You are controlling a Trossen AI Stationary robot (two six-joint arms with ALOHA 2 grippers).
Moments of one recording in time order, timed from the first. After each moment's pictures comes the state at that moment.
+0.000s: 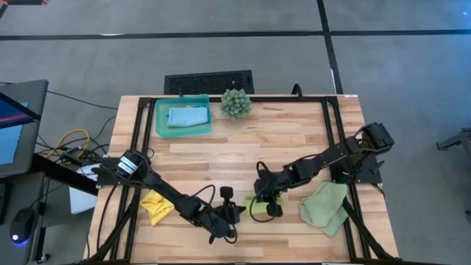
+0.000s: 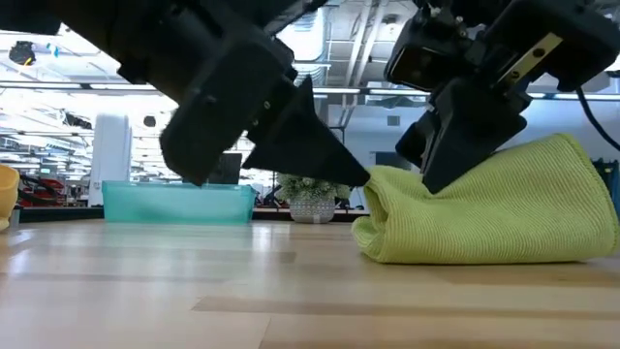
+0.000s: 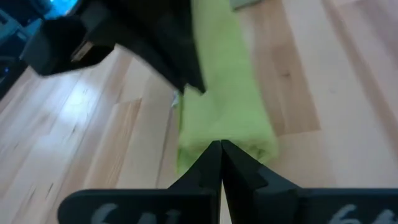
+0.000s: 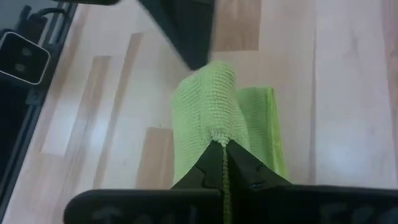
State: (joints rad) left arm -0.55 2.06 1.16 0.21 -0.72 -0.10; right arm 0.31 1.67 0.83 -0.03 -0.17 0.25
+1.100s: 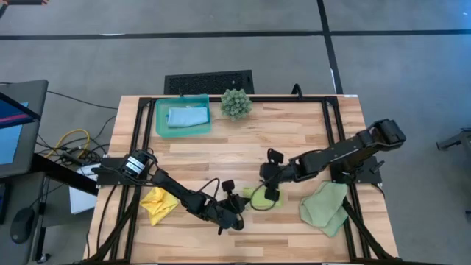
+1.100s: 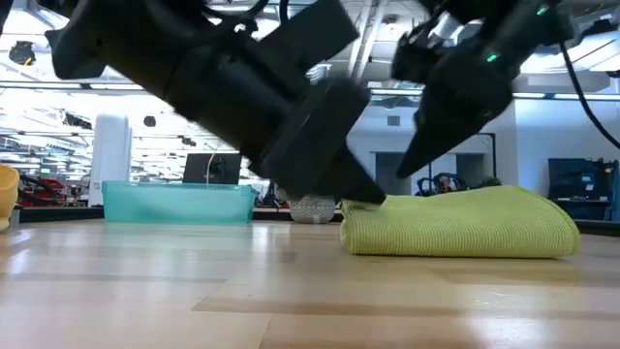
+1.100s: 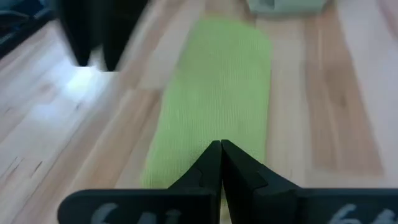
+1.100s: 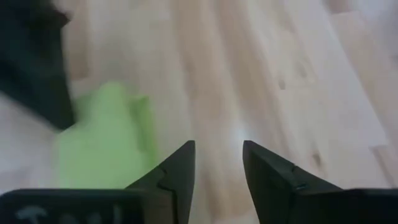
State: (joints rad) left arm -0.48 2.11 1.16 0.31 -0.74 -0.25; right arm 0.26 1.55 0.83 -0.24 0.27 0.30
